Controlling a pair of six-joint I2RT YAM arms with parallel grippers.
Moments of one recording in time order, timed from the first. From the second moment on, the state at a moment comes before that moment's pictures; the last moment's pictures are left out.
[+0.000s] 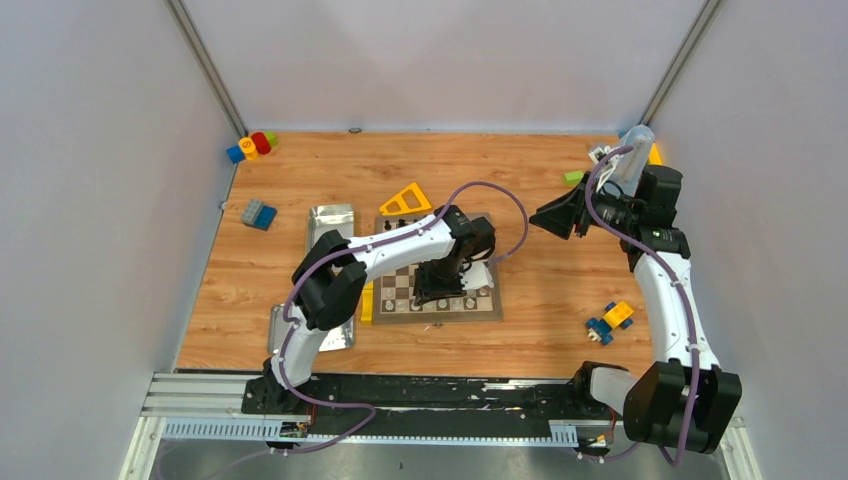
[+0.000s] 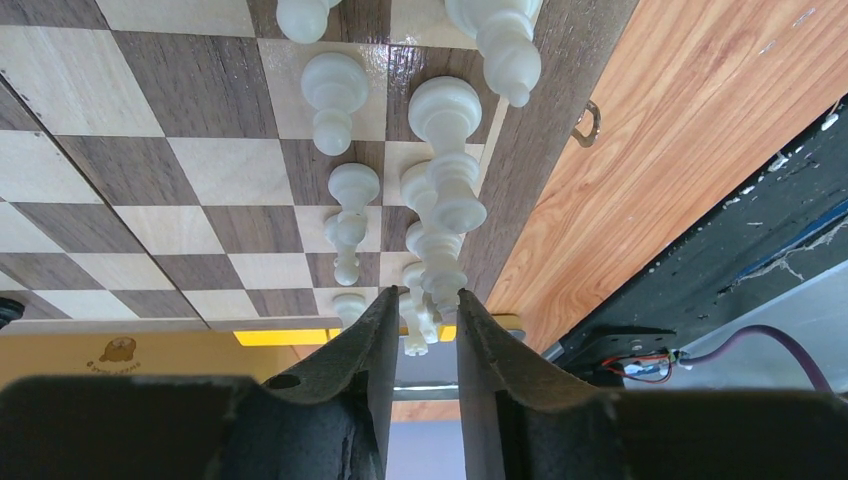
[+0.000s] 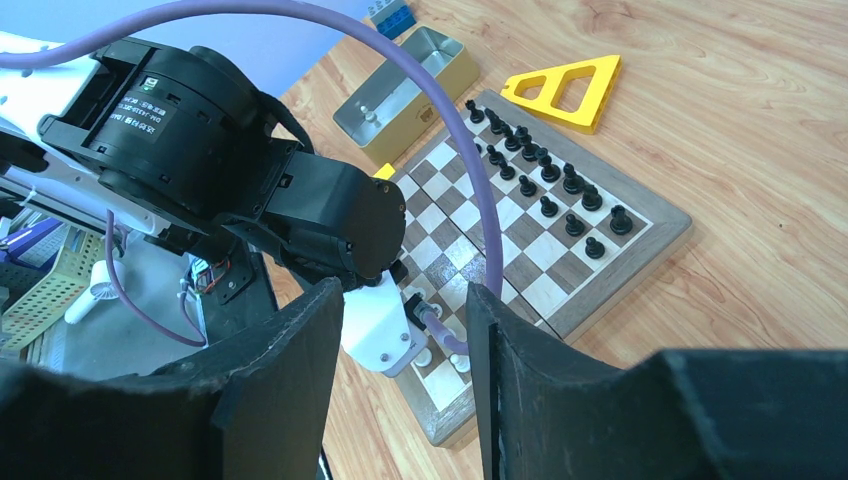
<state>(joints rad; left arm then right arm) -0.99 2.10 1.74 -1.35 0.02 0.44 -0.16 1.14 0.98 -0.27 -1.23 0.07</state>
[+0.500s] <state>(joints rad) -0.99 1.93 1.75 -1.31 0.03 0.44 -0.16 1.16 0.98 -0.27 -1.23 0.07</state>
